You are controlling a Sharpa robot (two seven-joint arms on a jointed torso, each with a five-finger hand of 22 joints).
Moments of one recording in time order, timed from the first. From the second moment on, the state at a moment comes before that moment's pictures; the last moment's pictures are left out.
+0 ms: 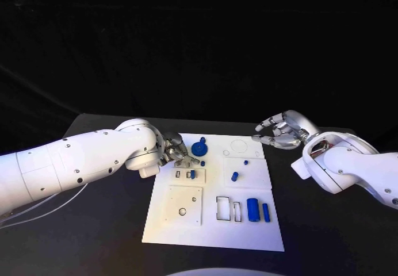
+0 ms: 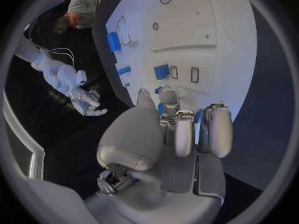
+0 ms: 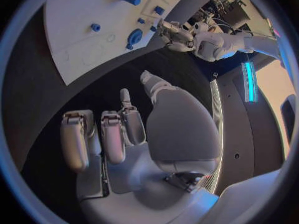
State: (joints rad) left arm 1.28 -0.71 -0.05 1.47 -0.96 0.09 -0.56; left_hand 1.35 0.18 -0.44 0.29 0.24 0.93 0.06 0.45 0.71 1.31 -0.02 0.87 0.92 1.46 -0.06 1.57 1.31 0.05 1.45 0.04 1.46 1.31; right arm 1.29 -0.98 -0.13 1.68 -0.94 -0.57 -0.15; right_hand 1.28 -0.23 0.34 0.21 0.13 0.94 0.14 0.14 0.47 1.42 0.06 1.40 1.31 1.47 -0.01 1.56 1.31 0.01 1.47 0.10 1.52 1.31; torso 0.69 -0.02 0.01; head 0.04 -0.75
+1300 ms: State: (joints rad) left arm 1.29 -0.66 -0.07 1.45 -0.98 0.21 -0.64; left_hand 1.34 0.19 -0.44 0.29 0.38 0.93 0.05 0.47 0.81 1.31 -0.02 0.95 1.01 1.47 -0.07 1.57 1.31 0.04 1.46 0.04 1.49 1.31; right arm 1.29 -0.96 -0.13 1.65 -0.95 -0.55 -0.17; right_hand 1.28 -0.23 0.34 0.21 0.14 0.94 0.14 0.14 0.47 1.42 0.06 1.40 1.31 1.47 -0.01 1.56 1.31 0.01 1.47 0.10 1.51 1.31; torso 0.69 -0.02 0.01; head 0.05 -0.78
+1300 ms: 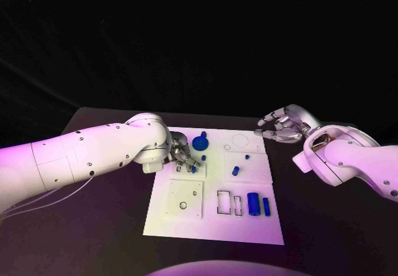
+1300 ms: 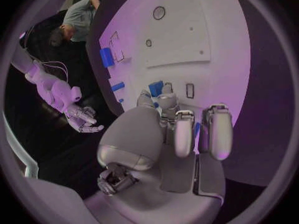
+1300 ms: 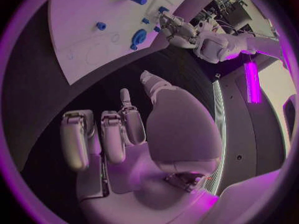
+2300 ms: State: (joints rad) left arm 1.29 -0.65 -0.08 1.44 -0.98 0.23 -0.64; left_hand 1.40 0.20 -0.44 0.29 0.50 0.93 0.05 0.47 0.84 1.30 -0.02 0.96 1.02 1.47 -0.07 1.57 1.31 0.04 1.46 0.04 1.49 1.31; right arm 1.29 -0.96 -0.13 1.65 -0.95 -0.55 -0.17; right_hand 1.28 -0.23 0.34 0.21 0.15 0.94 0.14 0.14 0.47 1.42 0.06 1.40 1.31 1.47 -0.01 1.56 1.31 0.01 1.47 0.10 1.51 1.31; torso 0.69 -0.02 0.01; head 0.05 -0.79
